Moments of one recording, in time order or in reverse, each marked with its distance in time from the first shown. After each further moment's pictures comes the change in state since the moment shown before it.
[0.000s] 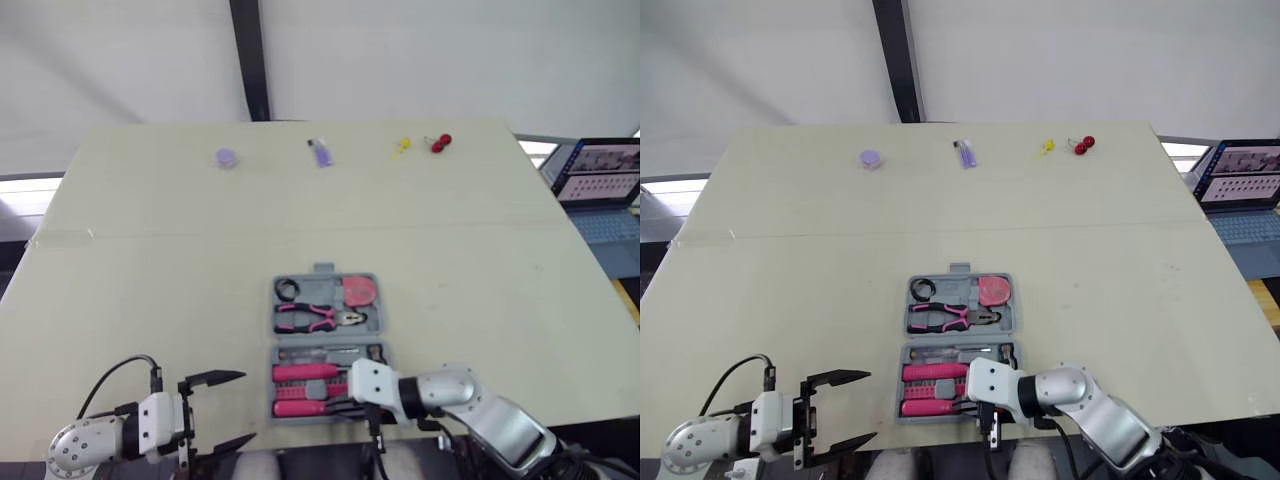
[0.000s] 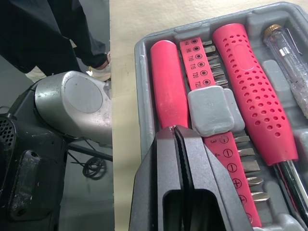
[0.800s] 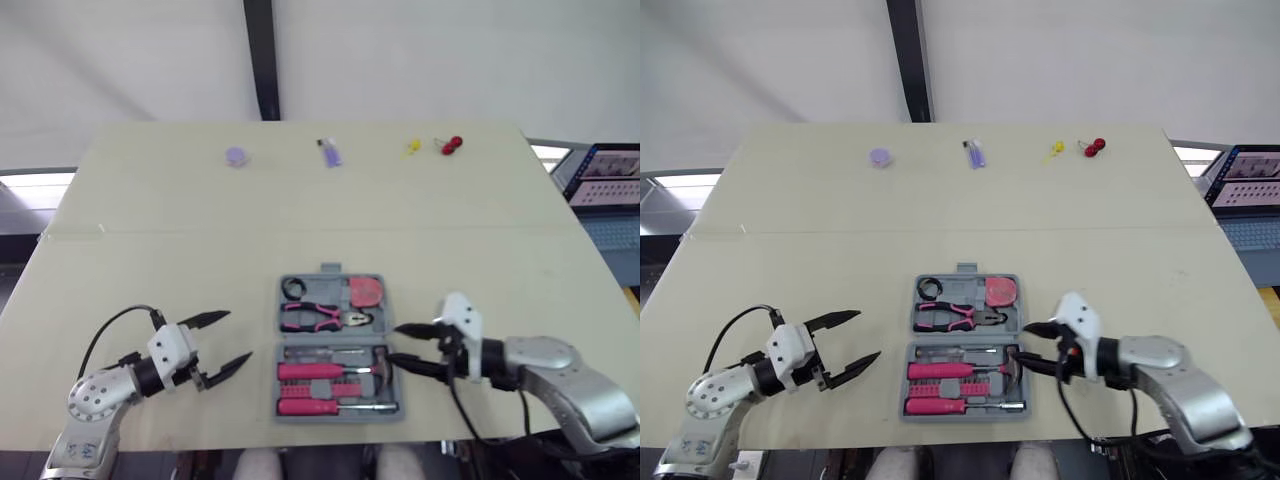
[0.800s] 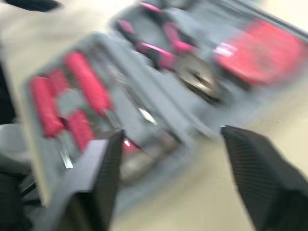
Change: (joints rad) left arm -0.289 -0.038 0.050 0.166 0.131 0.178 0.312; right arm 0.106 -0.117 -0.670 0.118 0.339 0.146 0.015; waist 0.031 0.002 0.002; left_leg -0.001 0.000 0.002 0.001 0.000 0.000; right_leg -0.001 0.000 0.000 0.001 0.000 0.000
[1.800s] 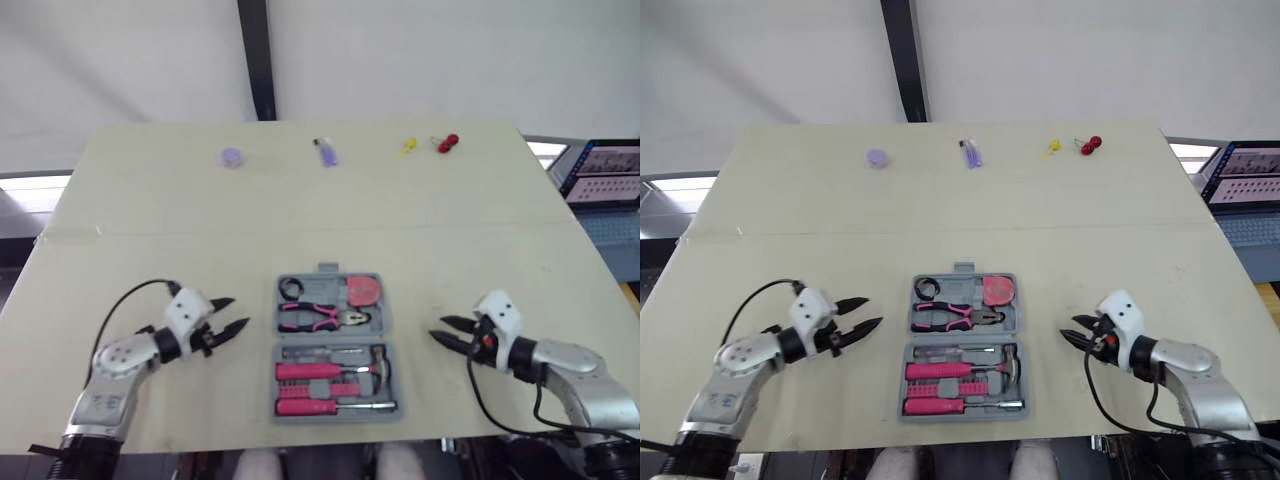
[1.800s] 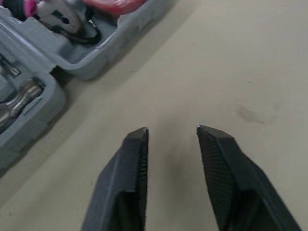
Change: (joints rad) left arm -0.199 -0.011 -0.126 -0.012 0.068 0.313 0.045; right arm -0.039 0.056 0.036 0.217 -0.152 -0.163 -0.044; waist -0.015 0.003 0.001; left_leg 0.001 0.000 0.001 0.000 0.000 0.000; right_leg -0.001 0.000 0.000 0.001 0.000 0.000
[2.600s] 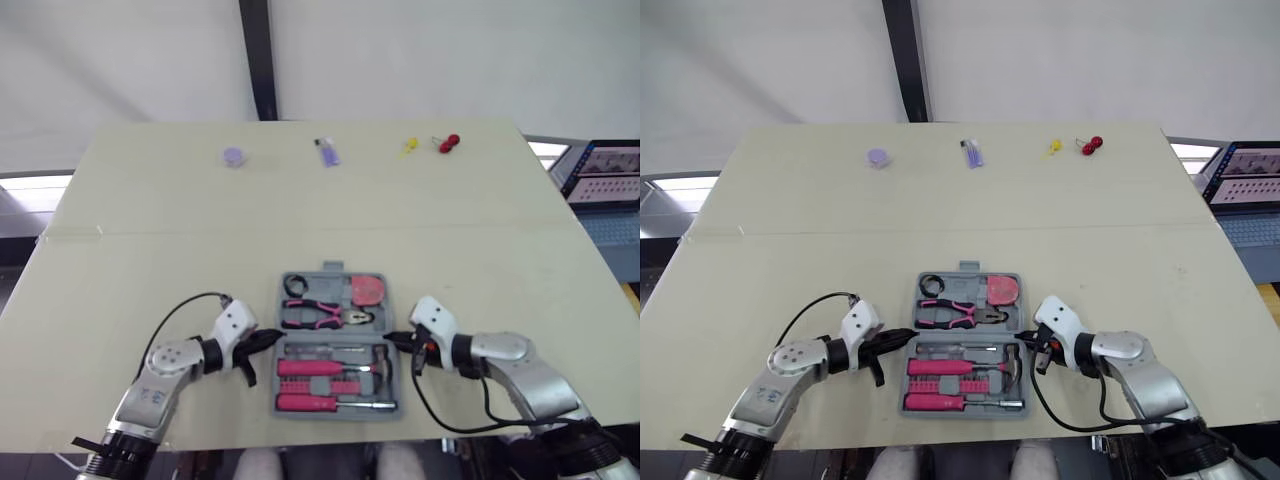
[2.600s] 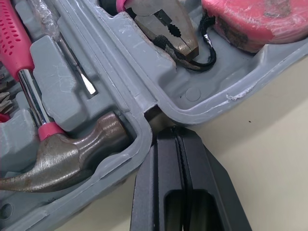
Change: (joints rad) left arm -0.011 -0.093 -0.129 -0.050 0.029 0.191 0.006; right arm -0.126 0.078 0.233 -0.060 -0.122 0.084 -0.004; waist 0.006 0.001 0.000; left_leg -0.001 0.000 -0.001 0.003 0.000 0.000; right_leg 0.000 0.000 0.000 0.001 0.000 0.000
